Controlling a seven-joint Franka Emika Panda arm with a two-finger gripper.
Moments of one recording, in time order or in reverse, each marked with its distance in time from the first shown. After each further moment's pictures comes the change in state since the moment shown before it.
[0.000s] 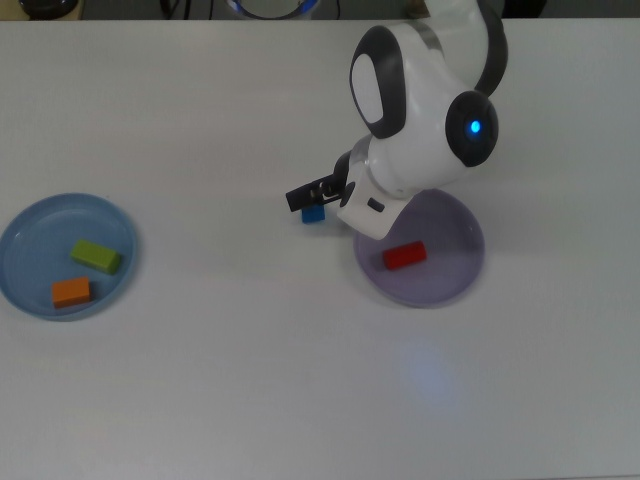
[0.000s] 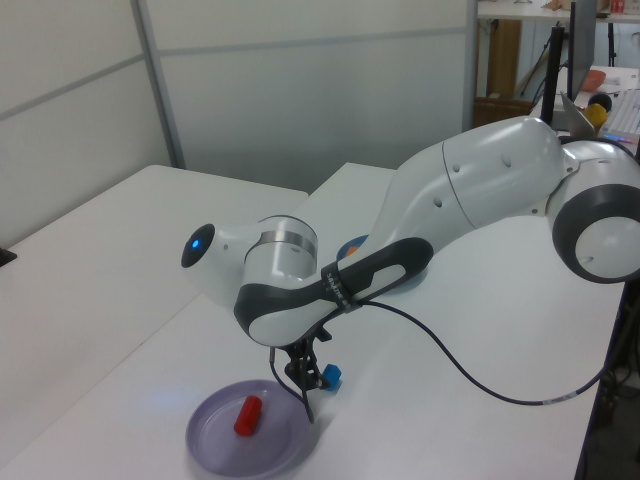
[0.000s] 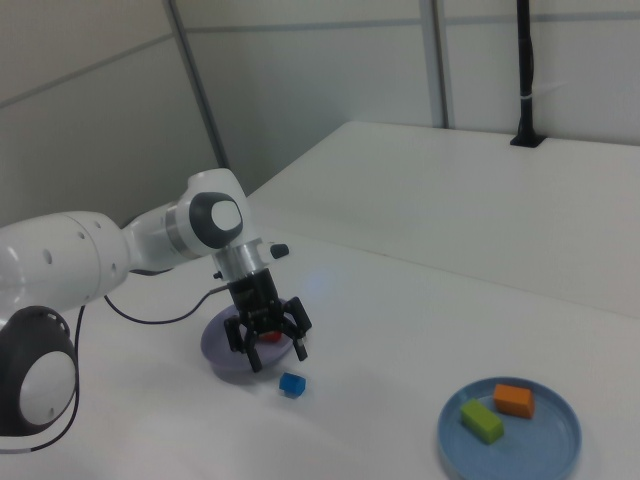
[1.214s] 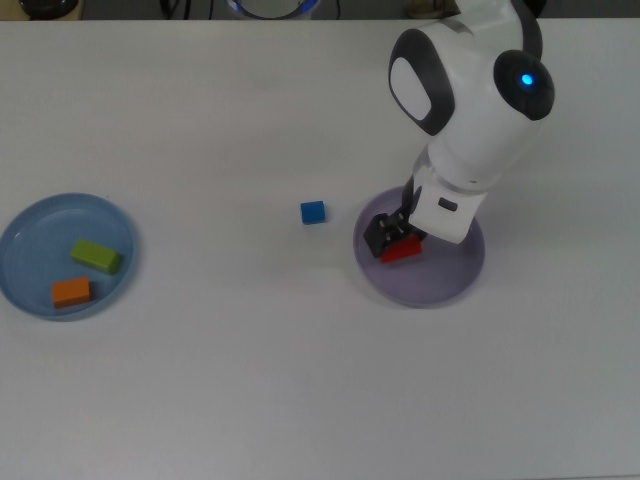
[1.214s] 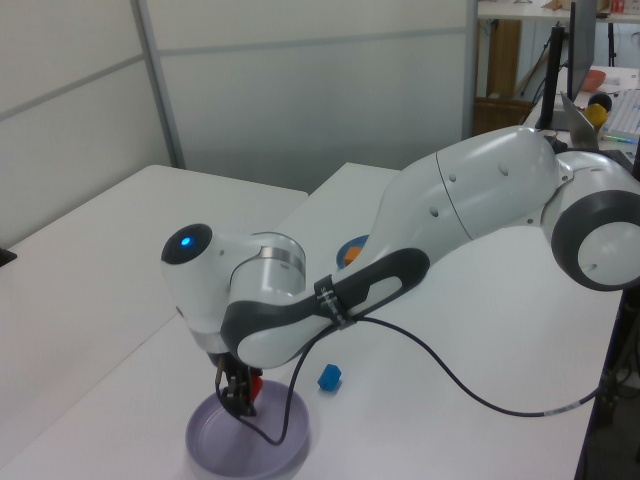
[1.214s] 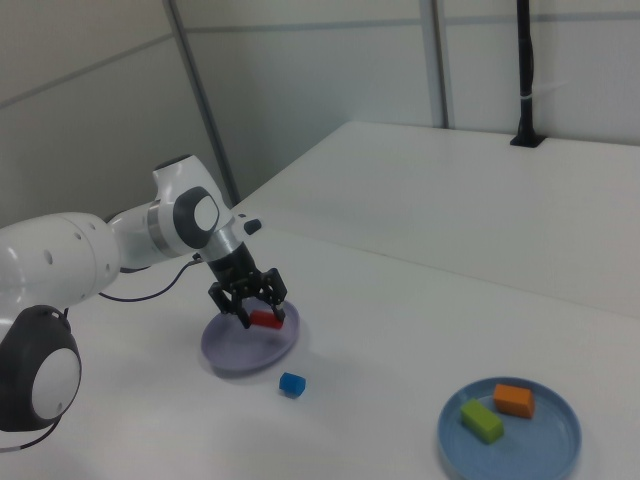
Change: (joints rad) arm 0.018 0.028 0.081 0.035 0.025 0.341 0.094
